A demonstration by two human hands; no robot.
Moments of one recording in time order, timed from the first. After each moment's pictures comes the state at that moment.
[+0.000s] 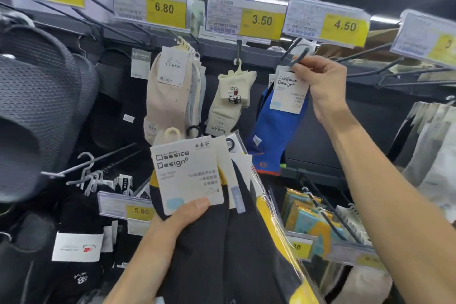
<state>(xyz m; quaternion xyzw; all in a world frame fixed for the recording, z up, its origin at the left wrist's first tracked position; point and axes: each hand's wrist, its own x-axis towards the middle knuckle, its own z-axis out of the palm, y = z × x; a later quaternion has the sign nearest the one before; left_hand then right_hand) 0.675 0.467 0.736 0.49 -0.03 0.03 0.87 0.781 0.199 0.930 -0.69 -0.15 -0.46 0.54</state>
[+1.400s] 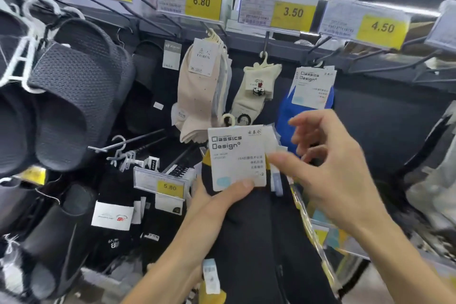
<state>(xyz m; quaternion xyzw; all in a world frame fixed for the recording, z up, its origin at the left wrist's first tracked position) 0.652 0.456 0.733 0.51 -0.17 -0.04 0.84 0.631 0.291 0.818 -0.83 -0.19 -0.39 0.35</state>
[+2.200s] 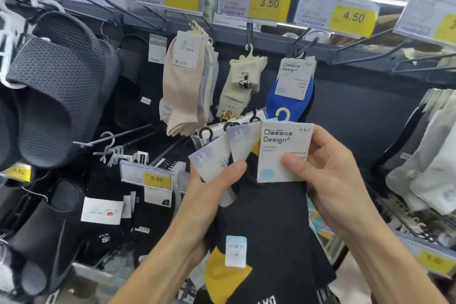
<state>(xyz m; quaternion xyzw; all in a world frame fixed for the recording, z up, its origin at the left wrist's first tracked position) 0.644 0.441 0.737 0.42 -0.20 -0.08 0.88 0.619 0.264 0.793 -0.70 -0.26 -0.21 0.63</state>
